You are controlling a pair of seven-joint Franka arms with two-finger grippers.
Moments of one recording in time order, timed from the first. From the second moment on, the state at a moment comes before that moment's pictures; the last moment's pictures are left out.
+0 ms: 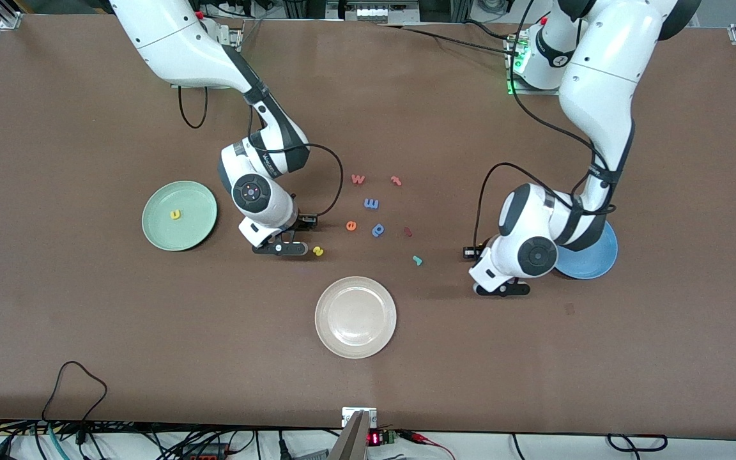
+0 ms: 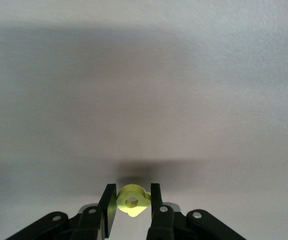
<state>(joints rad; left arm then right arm) -0.25 0.75 -0.07 -1.56 -0.10 2.03 -0.31 0.49 0.66 0.06 -1.80 0.09 2.35 0.48</state>
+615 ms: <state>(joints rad) 0.13 0.59 -0.05 -1.63 -0.04 1.85 0.01 0.49 0.65 0.05 -1.80 0.09 2.34 0.48</state>
